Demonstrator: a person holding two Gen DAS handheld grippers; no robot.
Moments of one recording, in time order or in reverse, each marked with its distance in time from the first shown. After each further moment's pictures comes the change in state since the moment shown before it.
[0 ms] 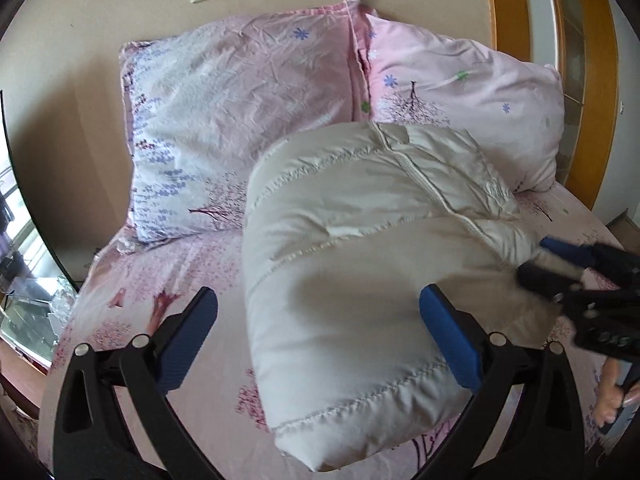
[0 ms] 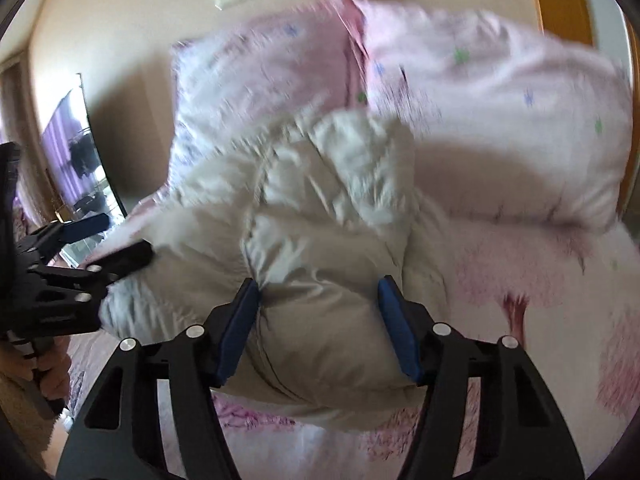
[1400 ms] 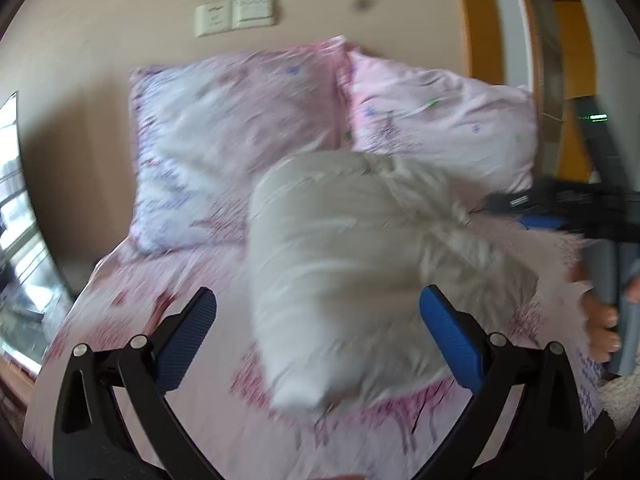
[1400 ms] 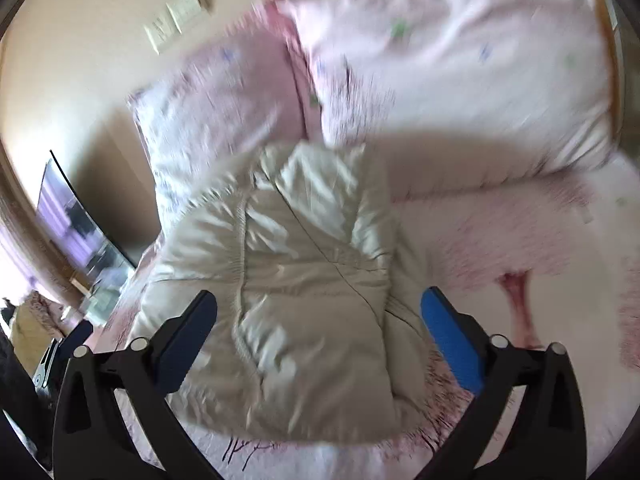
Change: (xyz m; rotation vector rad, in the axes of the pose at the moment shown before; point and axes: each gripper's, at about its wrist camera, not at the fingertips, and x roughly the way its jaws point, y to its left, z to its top) left arm -0.053 0.002 -0.038 -0.017 -0.120 -0.001; right arm -0.028 -0.032 0.024 0.224 -0.043 0.014
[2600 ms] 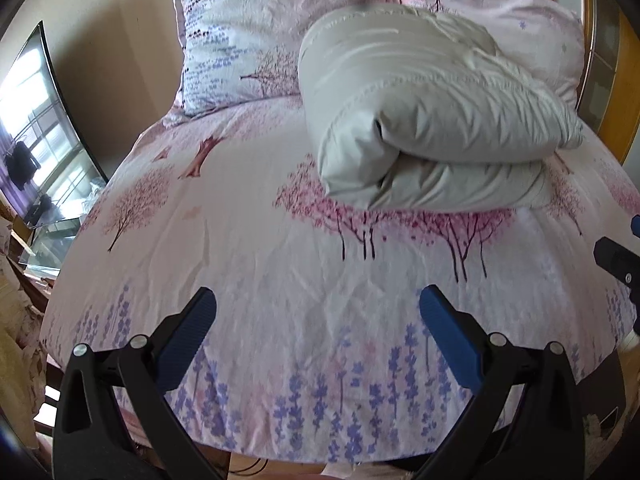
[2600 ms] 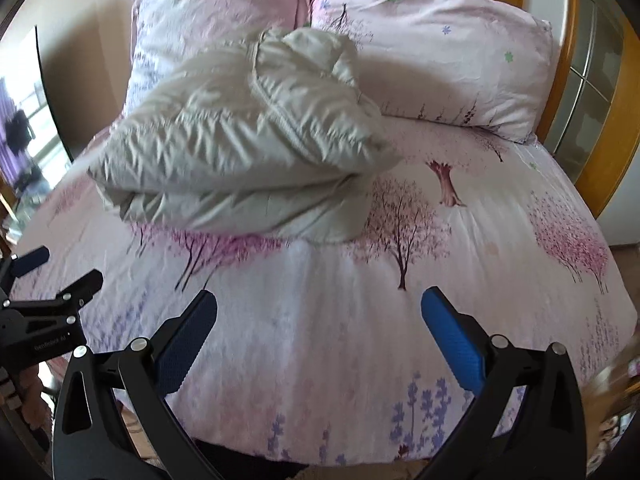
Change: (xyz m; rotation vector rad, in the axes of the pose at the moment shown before) left arm -0.019 0.003 -0.088 -0.040 0.396 0.135; right arm -0.047 0.054 -0.139 -0.196 0.192 -0.335
